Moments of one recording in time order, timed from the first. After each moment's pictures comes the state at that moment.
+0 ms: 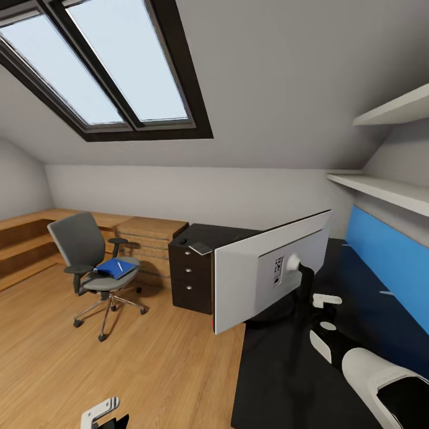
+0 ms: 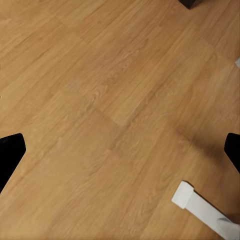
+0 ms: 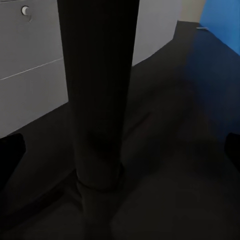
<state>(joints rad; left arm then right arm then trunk) 0.02 0.19 -0.12 -1.08 0.68 0.30 0.19 -0.84 -0.16 0.39 -0.17 -0.44 -0.25 -0.23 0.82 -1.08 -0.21</state>
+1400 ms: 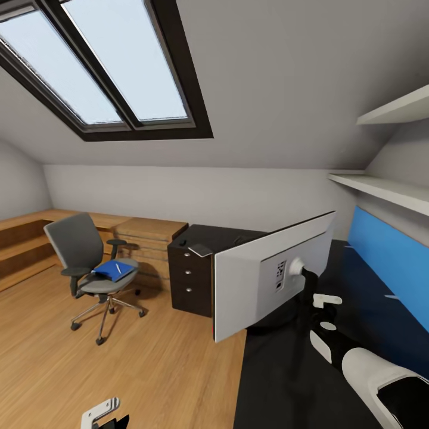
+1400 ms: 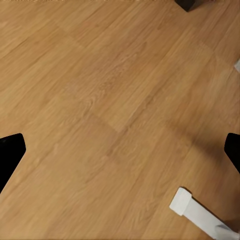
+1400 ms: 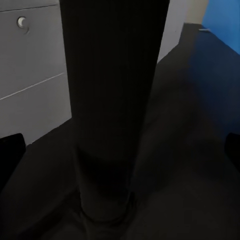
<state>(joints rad) 0.02 0.19 -0.12 -1.07 0.68 0.30 0.18 -0.84 -0.16 0.39 -0.17 -0.44 -0.25 -0.23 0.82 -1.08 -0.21</state>
